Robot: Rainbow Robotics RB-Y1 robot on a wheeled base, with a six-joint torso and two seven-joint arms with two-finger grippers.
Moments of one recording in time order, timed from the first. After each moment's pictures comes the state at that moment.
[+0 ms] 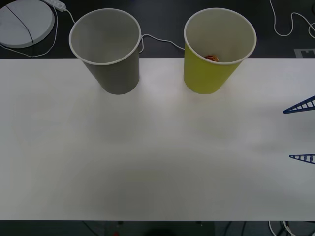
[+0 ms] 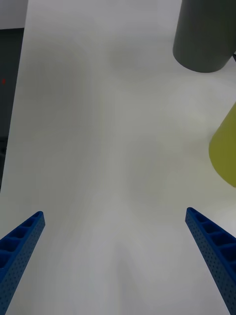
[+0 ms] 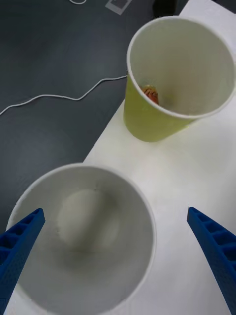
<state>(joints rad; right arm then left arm) 0.04 -1.02 -0.39 -1.76 1.32 -1.53 -0.03 -1.53 0.94 -0.64 -1.09 -1.52 -1.43 1.01</state>
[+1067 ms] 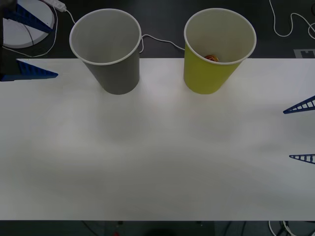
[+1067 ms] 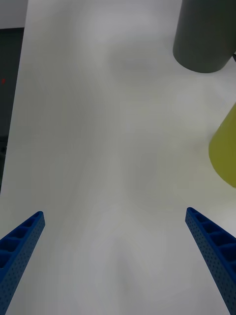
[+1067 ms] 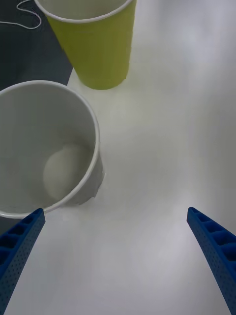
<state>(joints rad) 0.04 -1.02 -0.39 -1.76 1.32 -1.53 -0.03 -0.63 1.11 0.12 -1.76 -1.50 -1.57 0.61</state>
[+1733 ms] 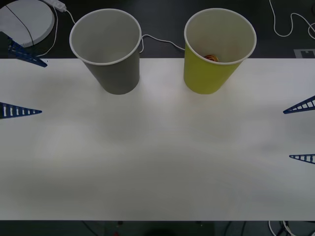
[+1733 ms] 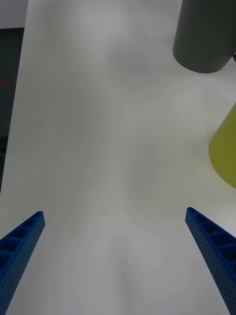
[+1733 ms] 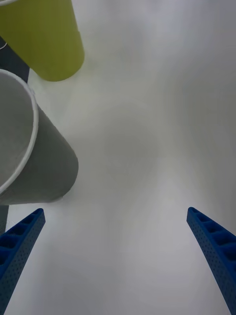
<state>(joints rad) 0.04 -1.02 -0.39 -1.76 1.32 -1.53 -0.03 -0.33 1.11 0.26 -1.82 -1.43 -1.57 0.24</state>
